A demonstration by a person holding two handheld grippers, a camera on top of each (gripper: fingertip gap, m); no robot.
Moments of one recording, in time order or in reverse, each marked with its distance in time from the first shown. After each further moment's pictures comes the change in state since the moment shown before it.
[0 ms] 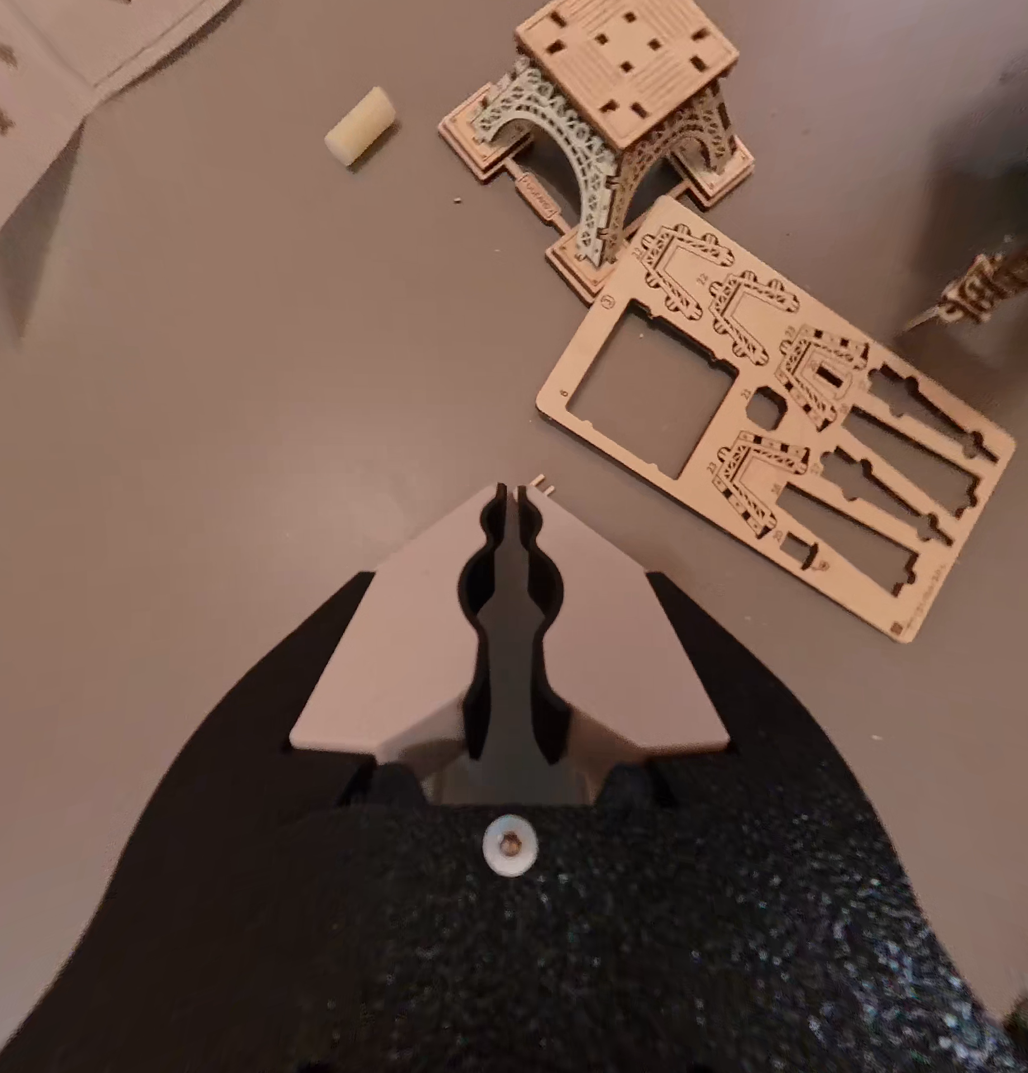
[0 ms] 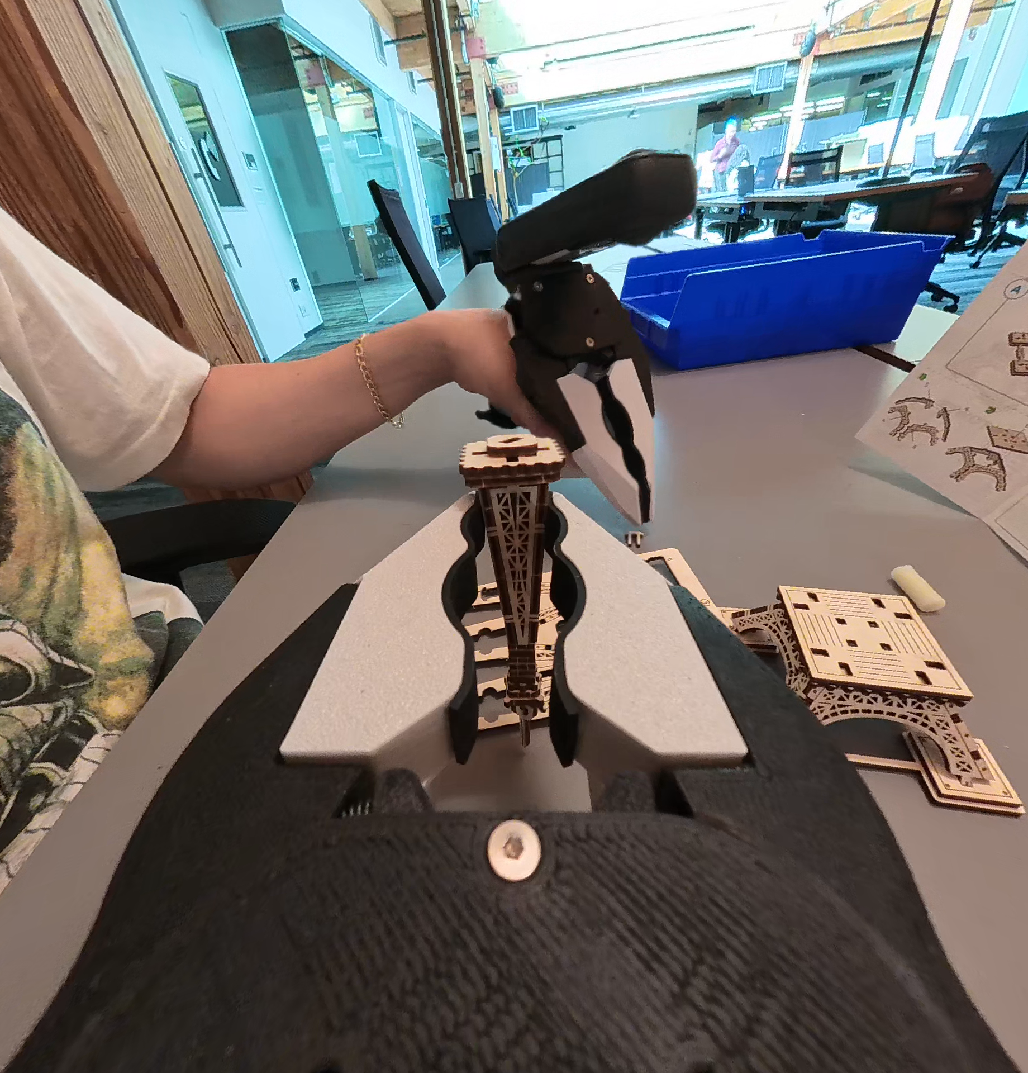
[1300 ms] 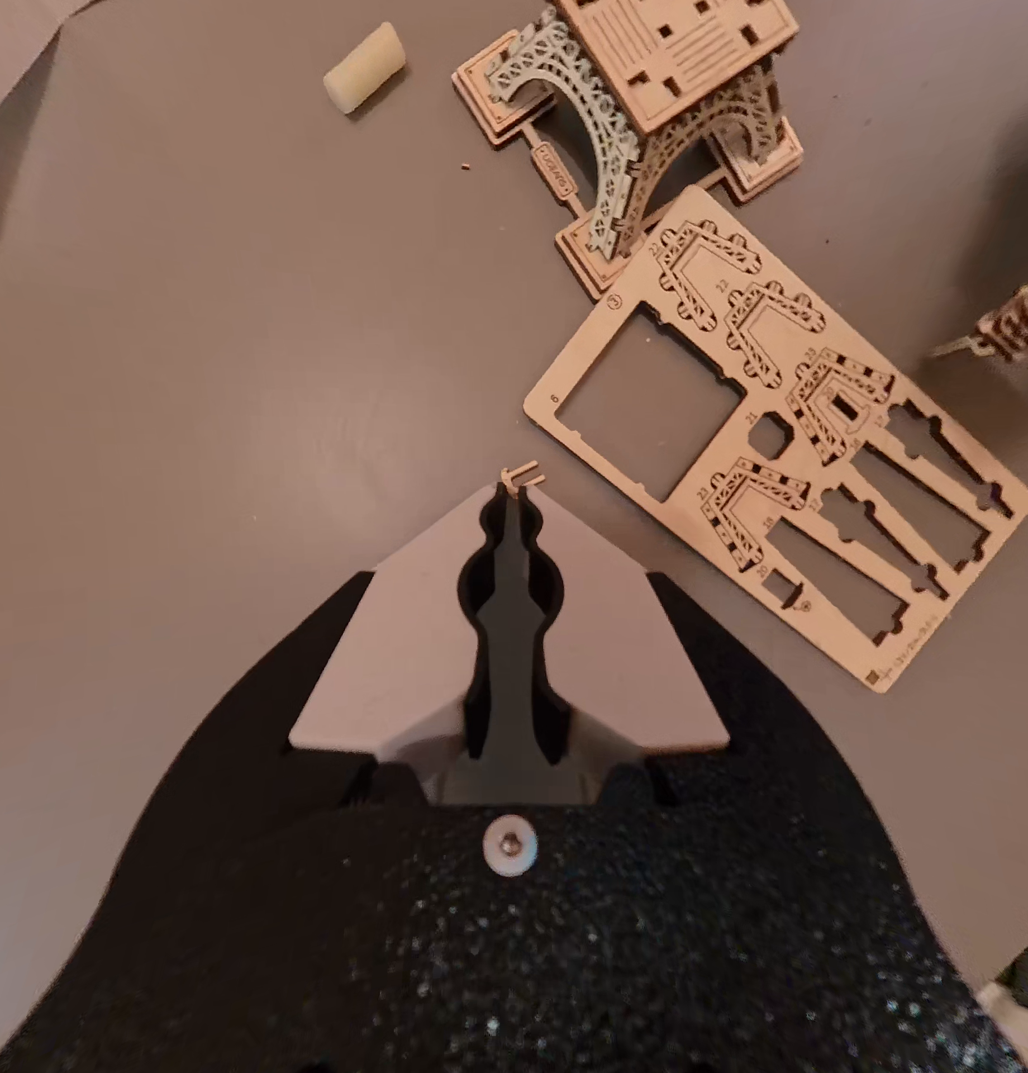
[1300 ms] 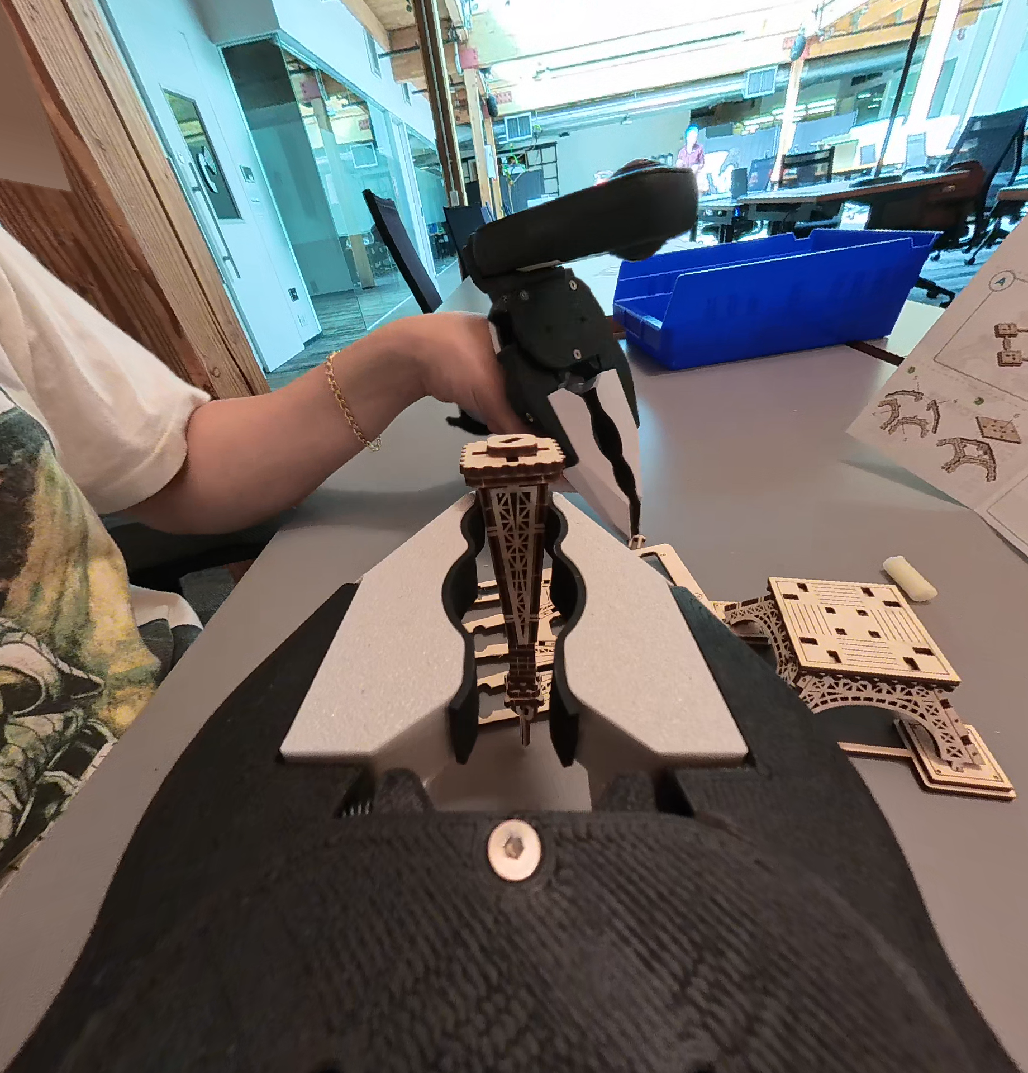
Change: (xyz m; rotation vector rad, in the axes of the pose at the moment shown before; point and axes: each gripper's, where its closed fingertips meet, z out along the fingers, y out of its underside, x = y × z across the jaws) left arm 0.006 0.002 0.008 -0.083 -0.079 -0.085; right arm 0.004 0.001 -0.003 0.010 0.006 0.017
